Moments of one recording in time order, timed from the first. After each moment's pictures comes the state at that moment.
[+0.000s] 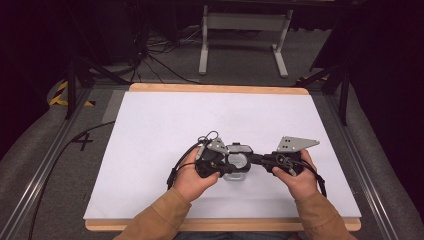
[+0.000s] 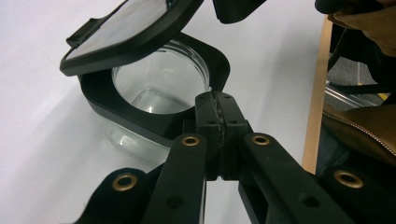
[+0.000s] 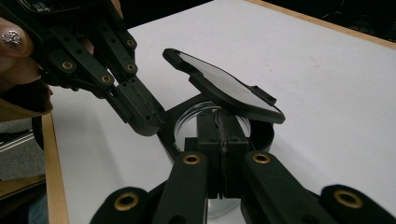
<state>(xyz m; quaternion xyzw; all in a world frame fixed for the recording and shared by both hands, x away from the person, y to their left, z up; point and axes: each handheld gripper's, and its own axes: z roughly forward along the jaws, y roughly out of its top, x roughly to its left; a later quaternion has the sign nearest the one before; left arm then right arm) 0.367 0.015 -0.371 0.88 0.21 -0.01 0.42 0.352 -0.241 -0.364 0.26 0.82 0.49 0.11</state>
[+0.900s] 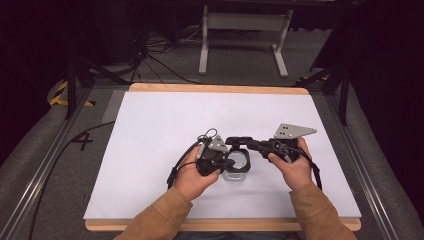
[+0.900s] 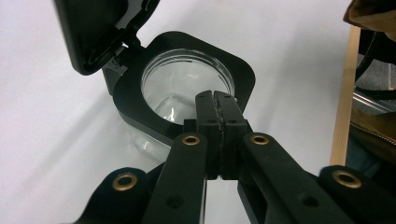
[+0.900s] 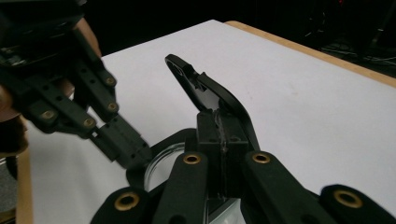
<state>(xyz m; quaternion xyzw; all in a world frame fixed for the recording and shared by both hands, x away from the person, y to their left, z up) 0.370 0.013 -0.372 0.89 0.21 0.03 0.41 0.381 -0.231 -0.350 0.27 0.80 0.51 0.15</state>
